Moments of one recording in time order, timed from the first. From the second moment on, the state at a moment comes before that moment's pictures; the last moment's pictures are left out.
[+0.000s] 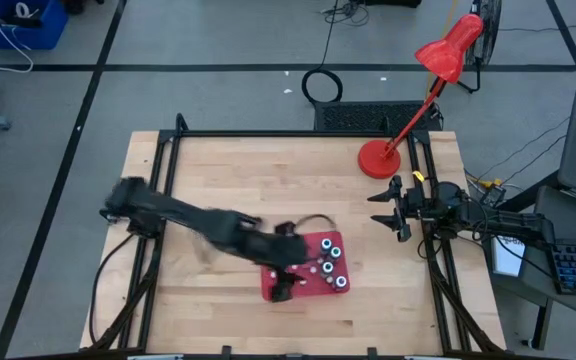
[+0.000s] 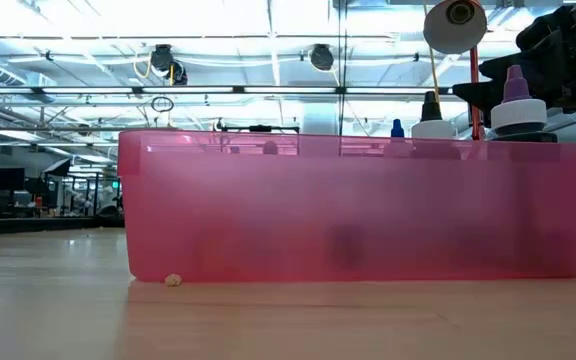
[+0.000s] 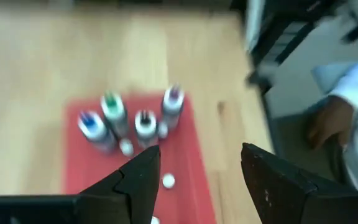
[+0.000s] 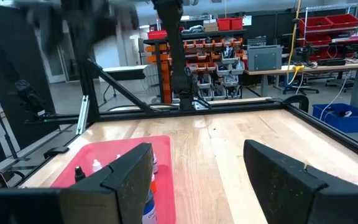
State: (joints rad) left arm -0.35 1.82 1.76 -0.71 -0.06 -0.31; right arm -0.19 0.08 0.01 0.13 -0.21 0.10
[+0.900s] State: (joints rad) left arm -0.74 0.82 1.14 -1.03 -1.02 -0.75; right arm -0.19 0.08 0.01 0.13 -0.21 0.10
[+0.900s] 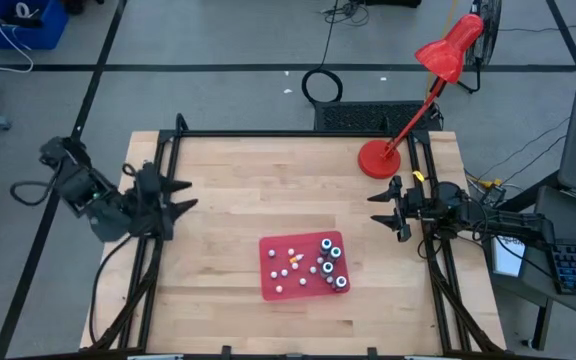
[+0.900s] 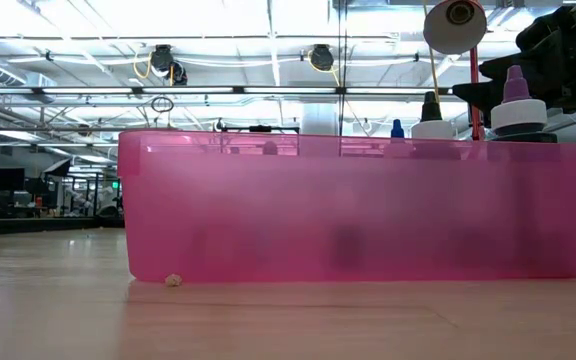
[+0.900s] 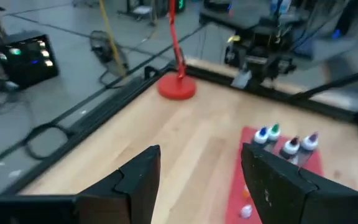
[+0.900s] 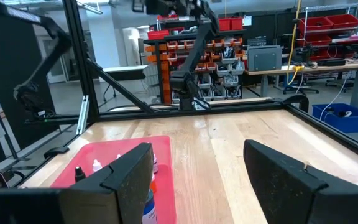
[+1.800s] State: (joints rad) left arm -0.26 0.07 0.16 0.06 -0.25 -0.09; right arm -0.19 0.08 0.01 0.13 -0.21 0.10
